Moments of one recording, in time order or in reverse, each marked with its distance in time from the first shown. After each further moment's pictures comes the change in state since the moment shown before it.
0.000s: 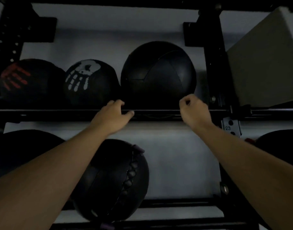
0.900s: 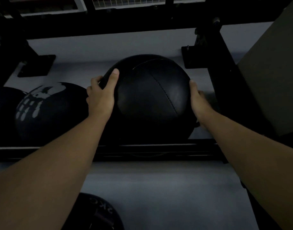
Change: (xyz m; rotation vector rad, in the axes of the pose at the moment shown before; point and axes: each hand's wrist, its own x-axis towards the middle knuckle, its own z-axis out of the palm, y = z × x) left_hand 0.200 0.053 0.050 -0.746 0.681 0.035; right_hand 0.237 0.064 0.033 0.575 -0.068 0.033
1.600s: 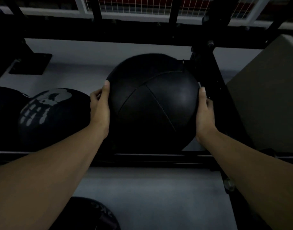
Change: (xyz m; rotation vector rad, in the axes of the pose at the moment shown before) left_hand 0.002 -0.002 -0.017 -0.499 -0.127 -0.160; right_hand -0.052 -0.026 -0.005 0.313 0.175 -0.166
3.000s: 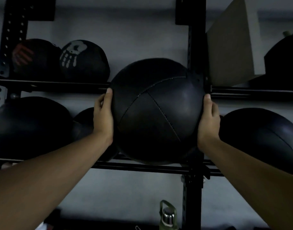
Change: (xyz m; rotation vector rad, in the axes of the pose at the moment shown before) left_hand -0.340 0.117 -0.022 0.085 0.151 -0.350; right_hand -0.268 -0.120 -0.197 -0.176 0.103 0.336
